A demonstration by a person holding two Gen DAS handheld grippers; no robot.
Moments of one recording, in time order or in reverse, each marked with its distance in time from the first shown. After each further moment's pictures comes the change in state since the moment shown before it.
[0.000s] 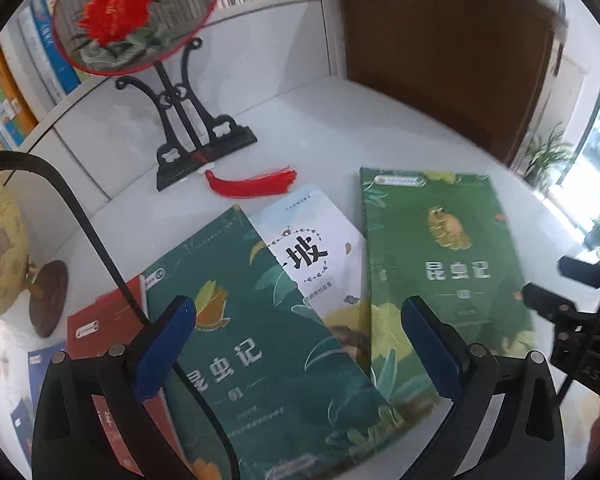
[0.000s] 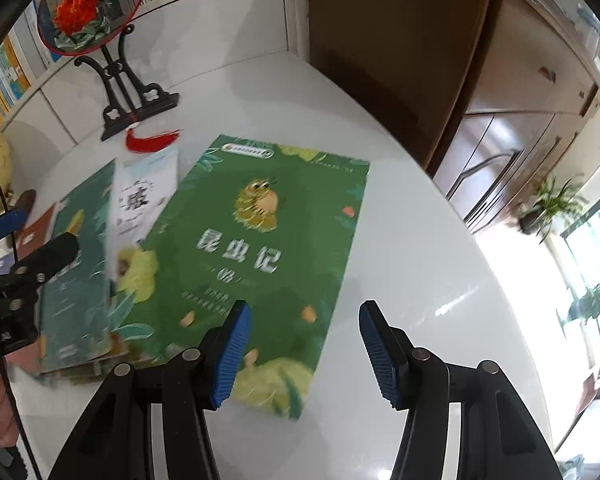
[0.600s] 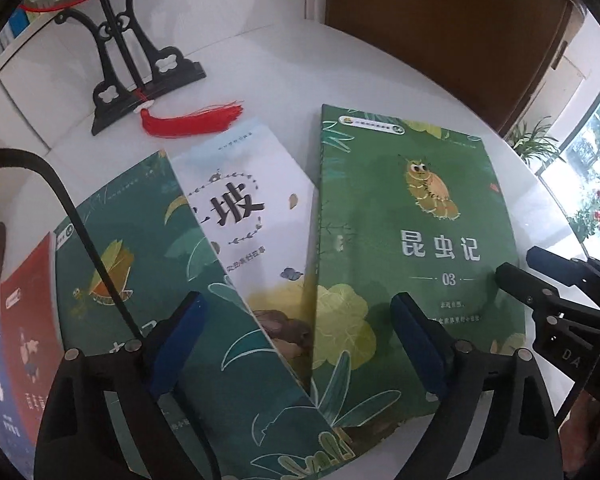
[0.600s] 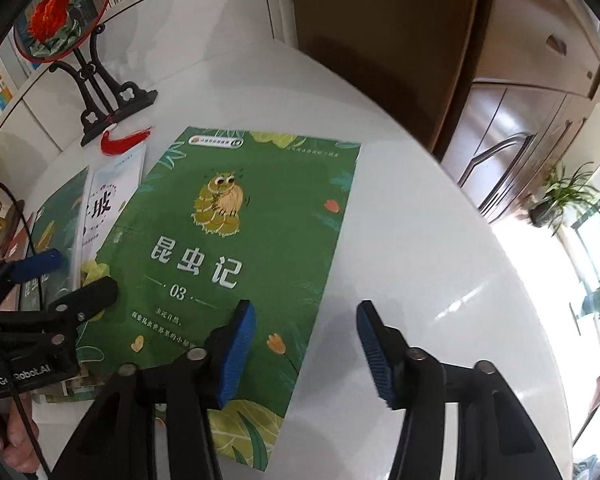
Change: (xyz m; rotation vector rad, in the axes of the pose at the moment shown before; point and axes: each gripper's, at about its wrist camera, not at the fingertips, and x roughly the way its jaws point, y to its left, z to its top) left arm 0.042 -0.021 -0.011 -0.058 0.150 -0.169; right arm 0.044 -0.024 0.001 0.044 0.018 0.067
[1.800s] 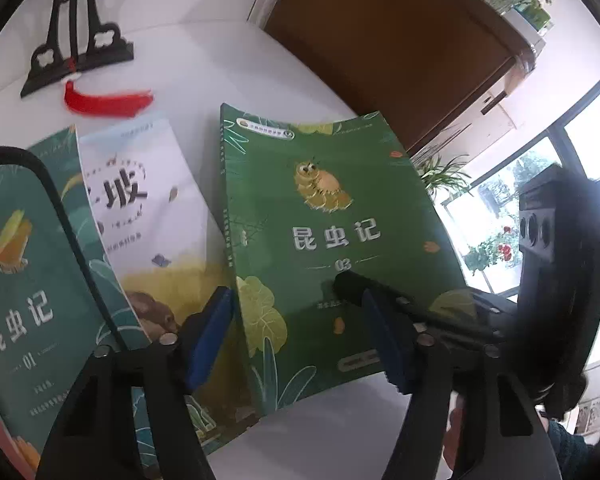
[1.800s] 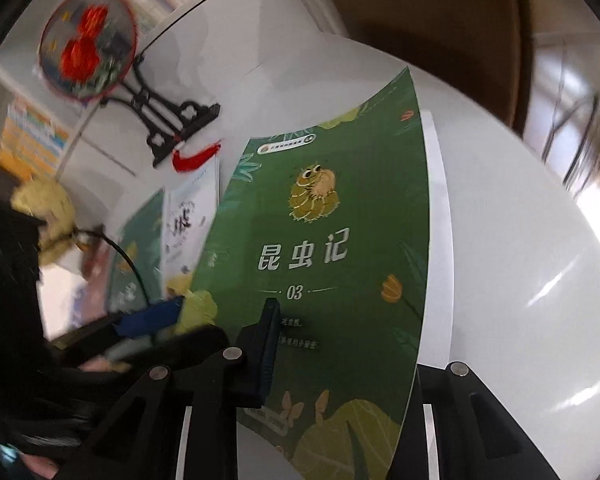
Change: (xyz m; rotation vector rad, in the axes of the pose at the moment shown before) left arm -0.023 -0.022 0.001 -0.128 -0.019 -0.405; right arm 0.003 0.004 0.005 0.042 0.011 0.331
